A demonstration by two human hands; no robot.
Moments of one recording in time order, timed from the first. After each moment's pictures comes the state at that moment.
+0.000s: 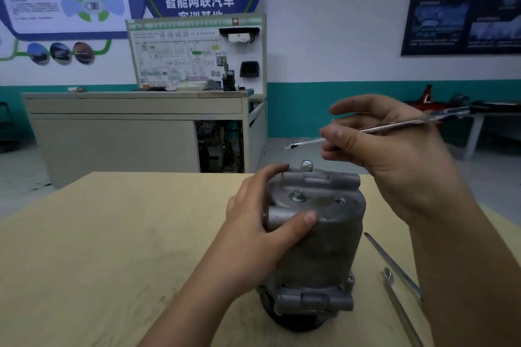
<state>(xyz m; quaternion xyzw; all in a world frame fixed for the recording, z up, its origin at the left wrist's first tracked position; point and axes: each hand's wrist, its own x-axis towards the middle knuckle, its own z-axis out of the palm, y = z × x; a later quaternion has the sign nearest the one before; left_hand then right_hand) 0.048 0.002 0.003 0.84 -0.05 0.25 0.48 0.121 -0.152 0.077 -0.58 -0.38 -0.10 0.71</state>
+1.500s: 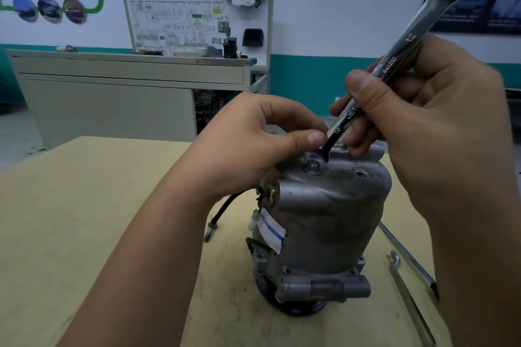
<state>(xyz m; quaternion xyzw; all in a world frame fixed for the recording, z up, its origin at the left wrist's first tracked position) 0.080 0.020 0.053 0.84 -0.15 0.24 0.46 0.110 -0.139 0.065 -0.62 -0.42 -0.23 0.62</state>
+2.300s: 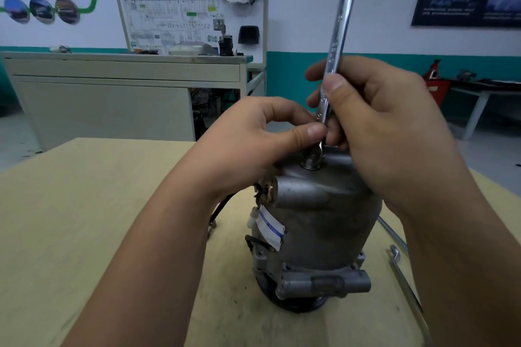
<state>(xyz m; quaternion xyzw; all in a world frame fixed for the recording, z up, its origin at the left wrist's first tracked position) 0.084 0.020 0.049 0.84 -0.16 0.21 0.48 0.114 -0.123 0.062 -0.72 -0.39 -0.21 0.54</state>
